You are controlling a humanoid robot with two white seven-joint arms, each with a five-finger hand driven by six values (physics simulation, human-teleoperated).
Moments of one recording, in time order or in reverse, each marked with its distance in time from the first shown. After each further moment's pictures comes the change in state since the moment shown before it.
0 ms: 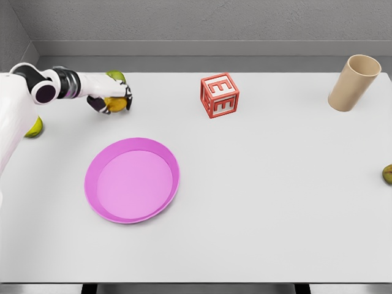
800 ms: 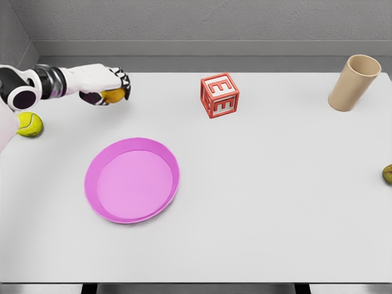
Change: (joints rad) left arm 0.141 0.109 0.139 -0.318 0.045 0.002 -0.003; right arm 0.000 0.000 0.000 0.000 0.000 0.000 0.000
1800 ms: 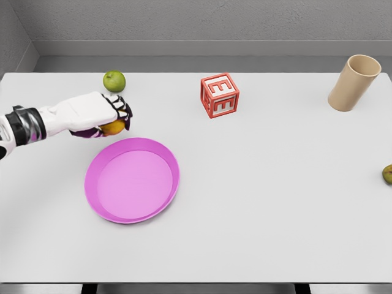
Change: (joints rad) left arm 0.405 0.159 0.214 -0.546 0.145 -0.002 0.003; right arm 0.000 0.000 0.000 0.000 0.000 0.000 0.000
